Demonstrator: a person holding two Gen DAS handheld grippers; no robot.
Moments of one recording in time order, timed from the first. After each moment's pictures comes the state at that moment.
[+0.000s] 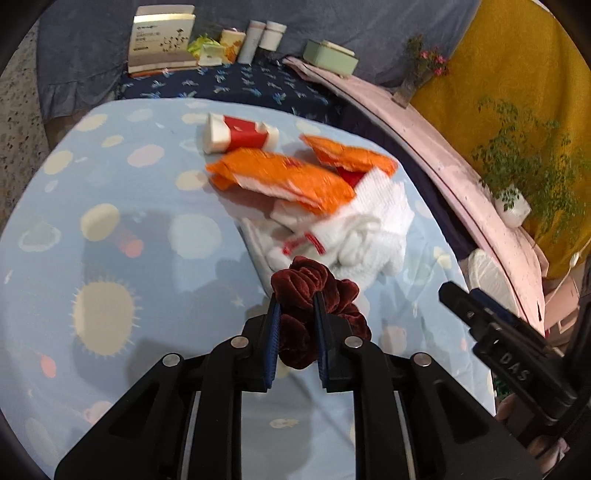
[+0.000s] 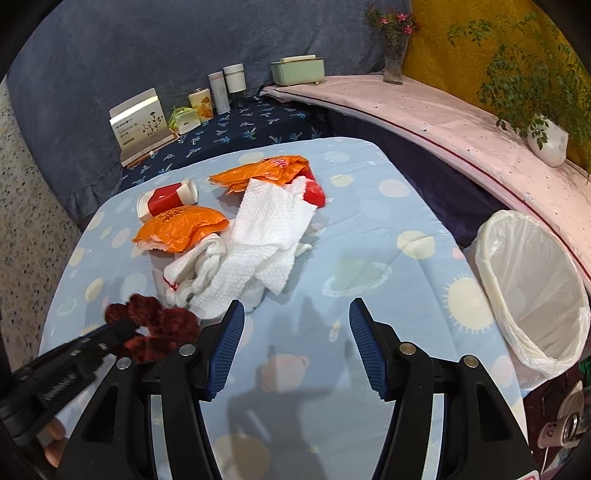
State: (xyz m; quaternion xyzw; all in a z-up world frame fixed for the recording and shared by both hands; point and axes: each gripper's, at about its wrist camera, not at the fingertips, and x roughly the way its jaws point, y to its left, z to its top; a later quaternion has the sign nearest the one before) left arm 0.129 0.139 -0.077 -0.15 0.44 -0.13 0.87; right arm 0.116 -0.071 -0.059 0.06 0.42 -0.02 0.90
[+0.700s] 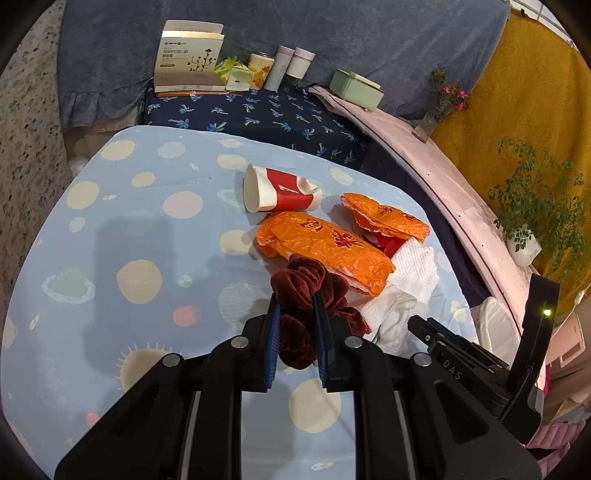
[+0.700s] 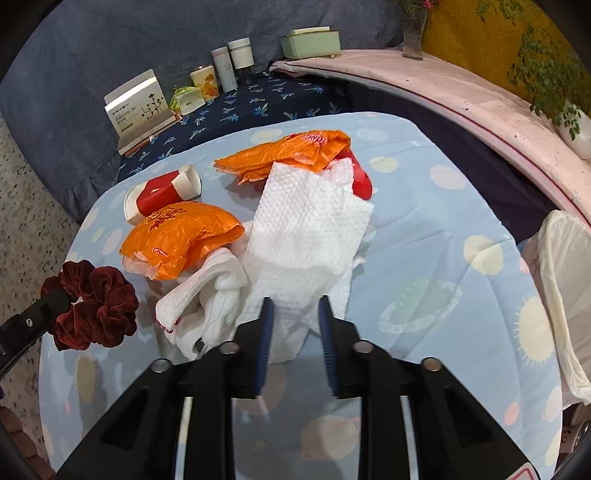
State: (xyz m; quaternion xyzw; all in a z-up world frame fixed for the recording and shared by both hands) left arm 0.167 0.177 -0.059 -0.17 0.42 -0.10 0.89; right arm 0.182 -0.048 -0.095 0.08 0.46 0.00 0.88
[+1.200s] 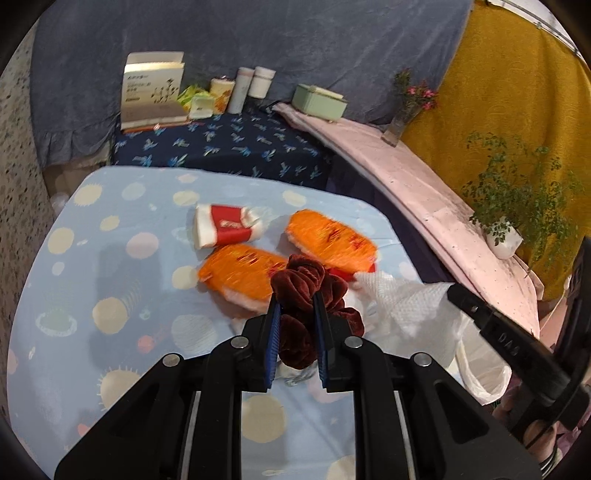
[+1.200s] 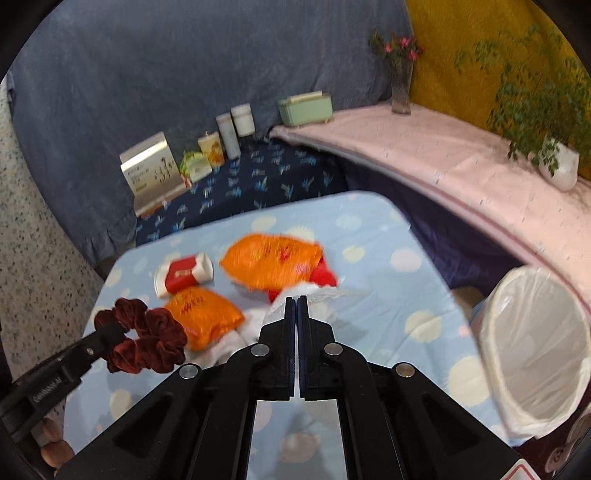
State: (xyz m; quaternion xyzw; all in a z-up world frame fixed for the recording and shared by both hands) left arm 0.164 0.130 -0.007 -0.13 0.38 -0.14 0.91; right arm 0.158 -0.092 0.007 0.09 0.36 0.00 0.93
